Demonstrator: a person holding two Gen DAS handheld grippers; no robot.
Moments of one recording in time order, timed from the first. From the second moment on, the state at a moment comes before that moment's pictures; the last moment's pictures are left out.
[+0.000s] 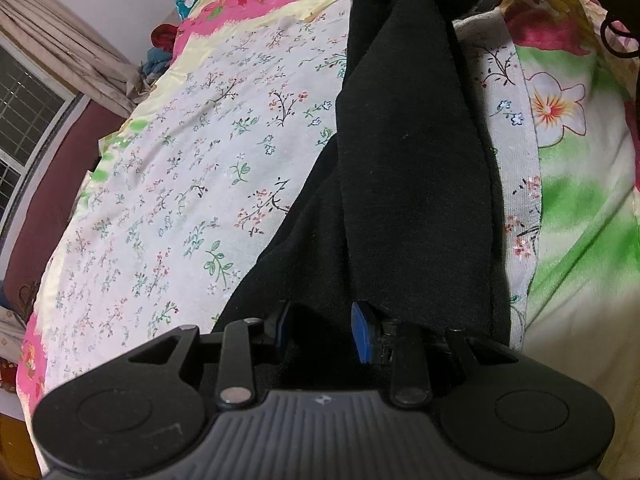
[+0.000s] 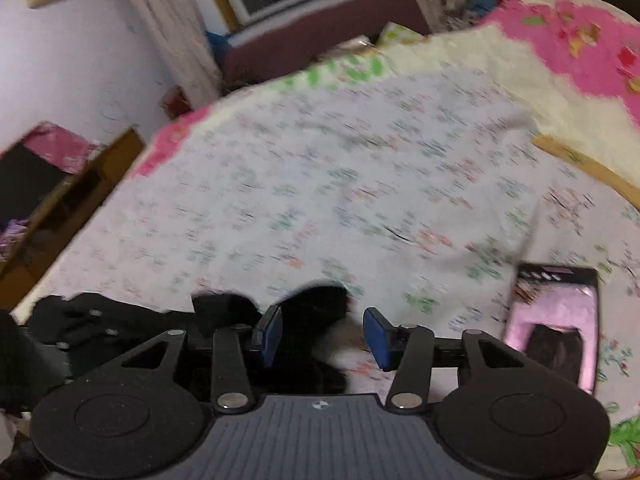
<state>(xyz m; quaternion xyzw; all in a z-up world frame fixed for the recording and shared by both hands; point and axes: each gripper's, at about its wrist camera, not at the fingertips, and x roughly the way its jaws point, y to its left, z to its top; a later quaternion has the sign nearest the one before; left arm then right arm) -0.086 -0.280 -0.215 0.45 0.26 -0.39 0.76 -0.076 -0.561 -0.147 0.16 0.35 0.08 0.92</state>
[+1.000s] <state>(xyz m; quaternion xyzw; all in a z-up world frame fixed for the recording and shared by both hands) -0.082 -0.297 -0.210 0.43 0.27 -0.38 0.77 -0.086 -0.616 -0.165 0.24 0.38 0.03 0.89</state>
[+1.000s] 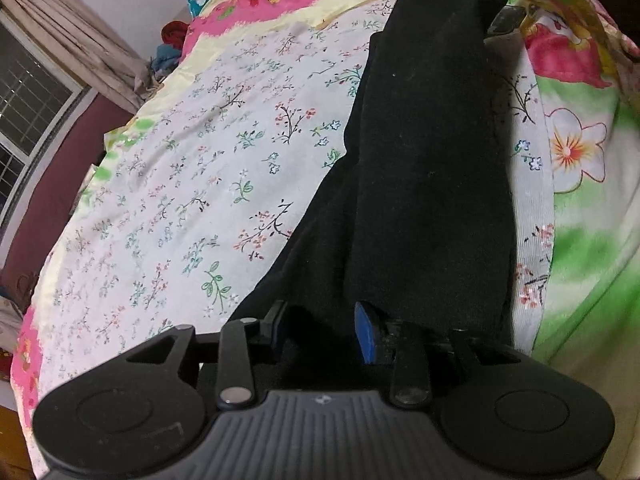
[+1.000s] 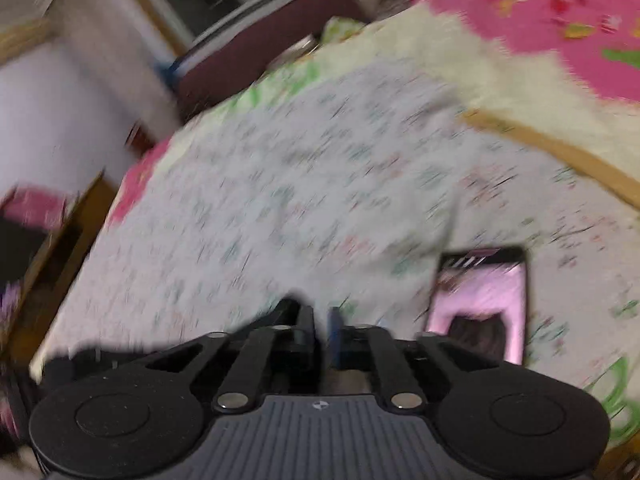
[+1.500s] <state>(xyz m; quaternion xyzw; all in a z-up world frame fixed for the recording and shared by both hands) -0.084 -0.297 -0.210 0.44 0.26 -0.38 0.77 -0.091 -0.633 -0.185 0.35 0.37 0.09 0.86</state>
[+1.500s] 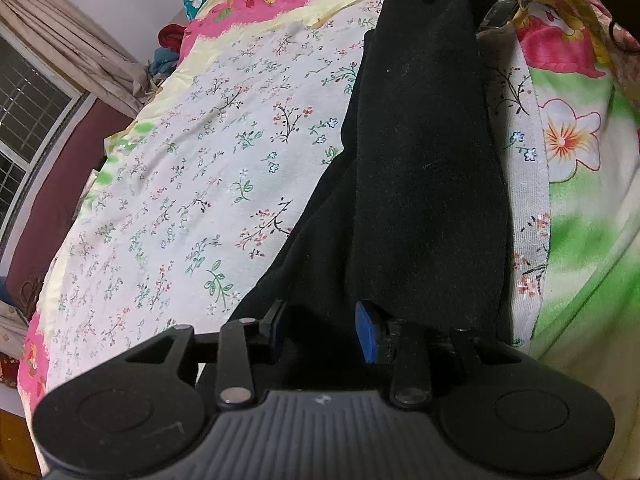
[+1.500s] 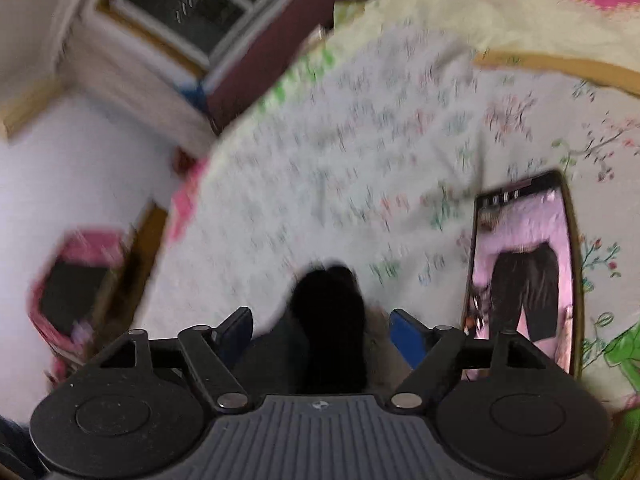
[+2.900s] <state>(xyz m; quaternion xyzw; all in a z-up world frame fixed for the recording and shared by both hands) -0.091 -0.286 -0.212 0.46 0.26 -0.37 0.76 -0.026 -0.603 -0.224 0.39 0.42 0.22 0.79</state>
